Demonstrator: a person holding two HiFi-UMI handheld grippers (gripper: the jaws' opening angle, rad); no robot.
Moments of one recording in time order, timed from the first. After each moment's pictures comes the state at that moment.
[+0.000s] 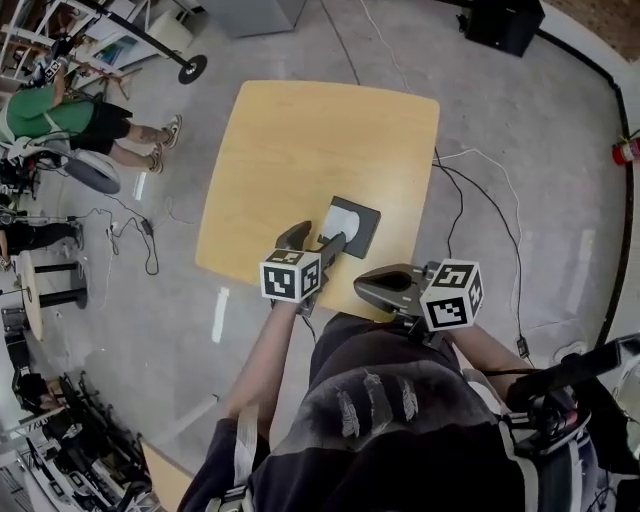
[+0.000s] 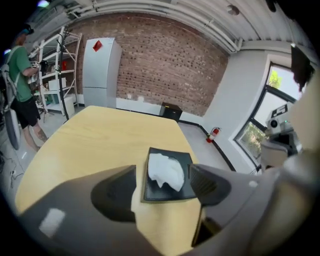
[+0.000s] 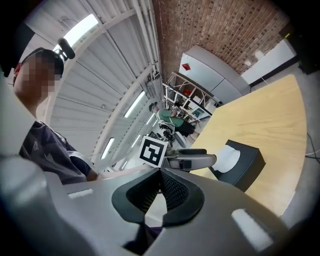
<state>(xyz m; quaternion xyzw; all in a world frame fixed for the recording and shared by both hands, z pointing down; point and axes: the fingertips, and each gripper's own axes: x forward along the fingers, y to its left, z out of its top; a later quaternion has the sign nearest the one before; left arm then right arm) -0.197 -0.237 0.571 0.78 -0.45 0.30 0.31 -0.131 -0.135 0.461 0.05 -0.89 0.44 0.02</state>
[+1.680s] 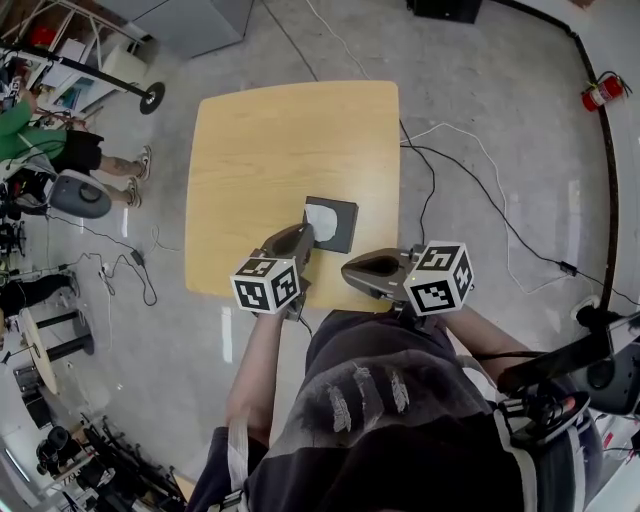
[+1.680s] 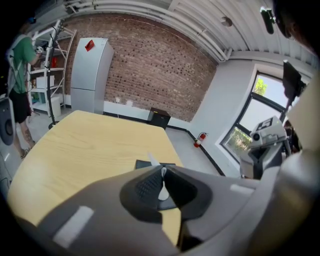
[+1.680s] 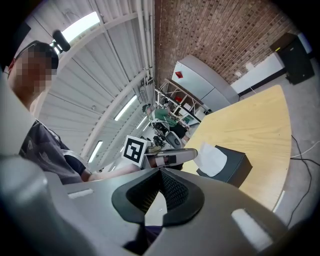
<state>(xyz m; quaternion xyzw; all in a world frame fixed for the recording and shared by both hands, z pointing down) -0.182 -0.239 0.543 0.82 -0.40 0.25 0.31 -0.129 -0.147 0.472 0.12 -0.89 0.44 0.03</state>
